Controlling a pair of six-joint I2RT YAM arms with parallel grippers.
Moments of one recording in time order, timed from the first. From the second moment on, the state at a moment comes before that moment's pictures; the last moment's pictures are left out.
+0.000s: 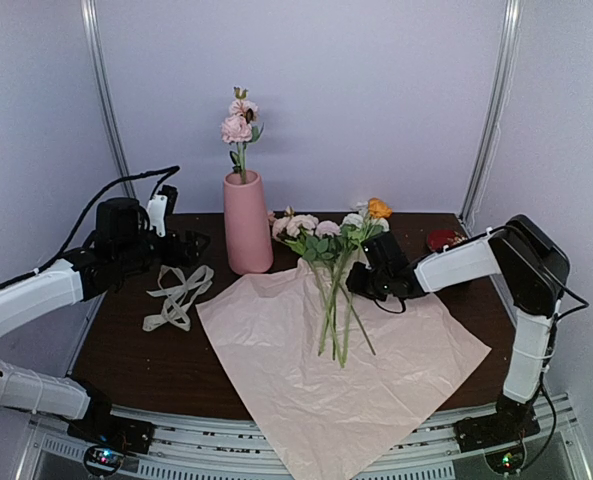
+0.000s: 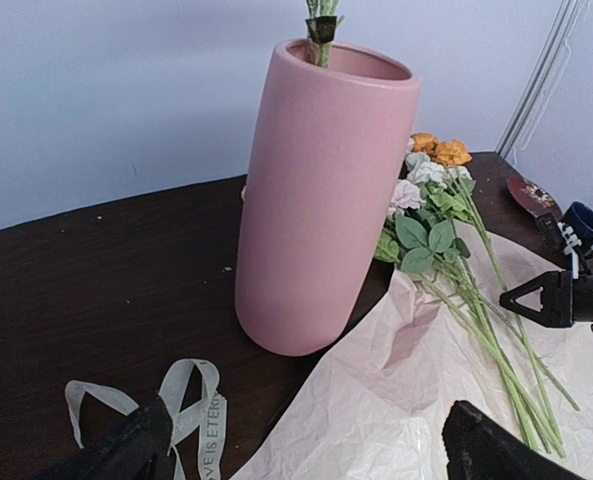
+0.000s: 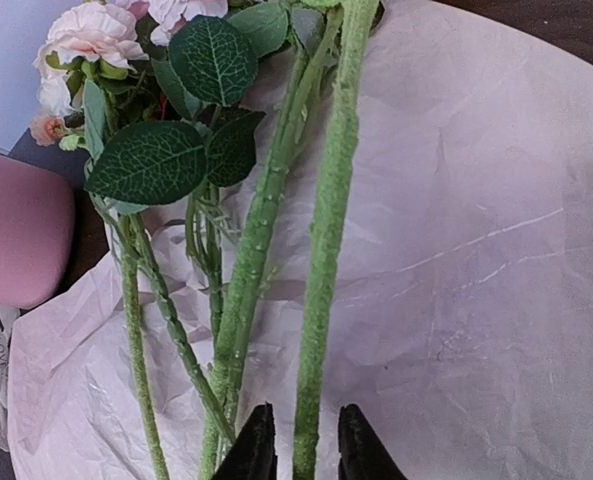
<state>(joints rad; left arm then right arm) -0.43 1.15 0.80 -0.02 0.07 -0.15 0.62 1.92 1.06 0.12 0.11 0.81</state>
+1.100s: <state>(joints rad) -0.83 1.20 1.21 0.02 0.15 -0.15 1.13 1.07 0.86 0.36 0.41 0.31</state>
